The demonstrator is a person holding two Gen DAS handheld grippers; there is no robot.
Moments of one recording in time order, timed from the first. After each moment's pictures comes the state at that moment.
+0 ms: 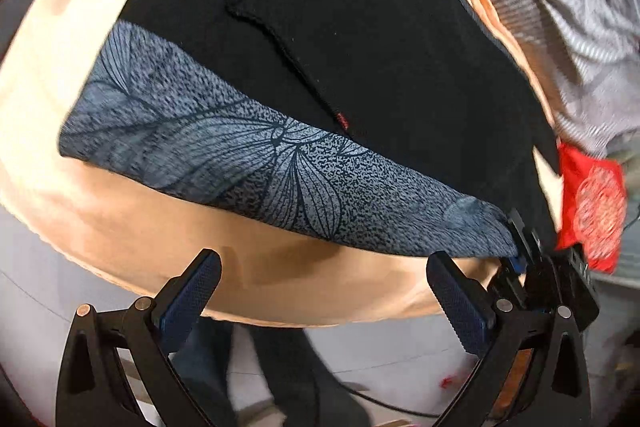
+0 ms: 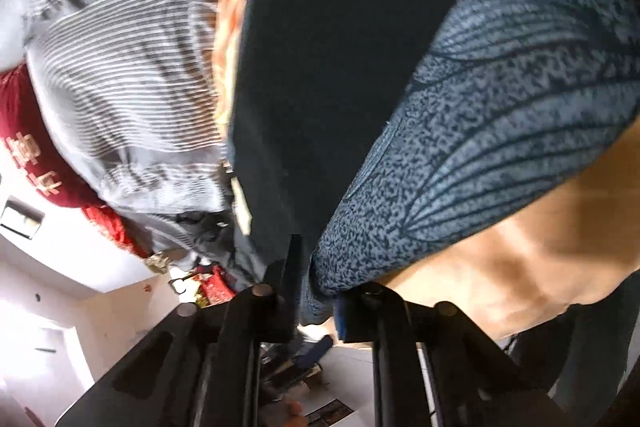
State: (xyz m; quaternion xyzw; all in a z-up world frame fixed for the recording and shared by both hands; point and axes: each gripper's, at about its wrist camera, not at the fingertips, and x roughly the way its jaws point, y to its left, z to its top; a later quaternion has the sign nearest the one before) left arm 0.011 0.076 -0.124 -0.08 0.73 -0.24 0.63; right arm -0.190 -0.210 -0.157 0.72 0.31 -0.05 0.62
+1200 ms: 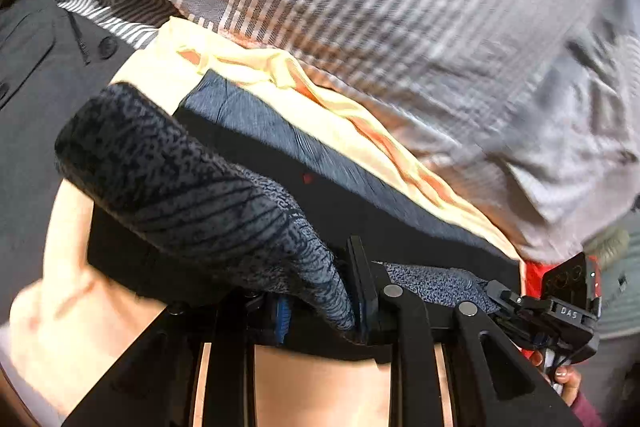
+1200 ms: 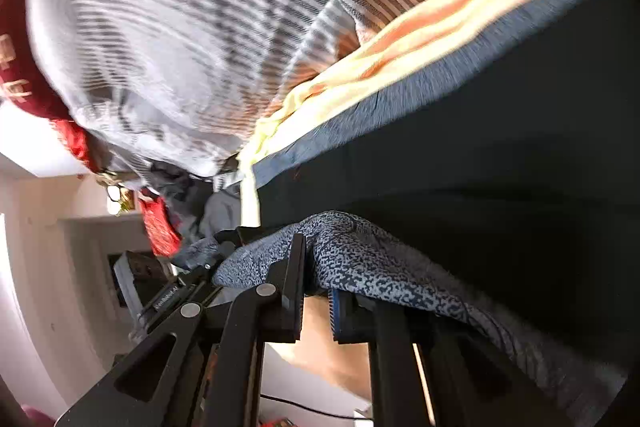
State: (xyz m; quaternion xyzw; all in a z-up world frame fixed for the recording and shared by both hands) left arm 0.209 -0.031 -0.058 -0.12 0.62 -0.24 0.74; right arm 0.029 -0.343 -0.065 0.53 0.48 0.03 0.70
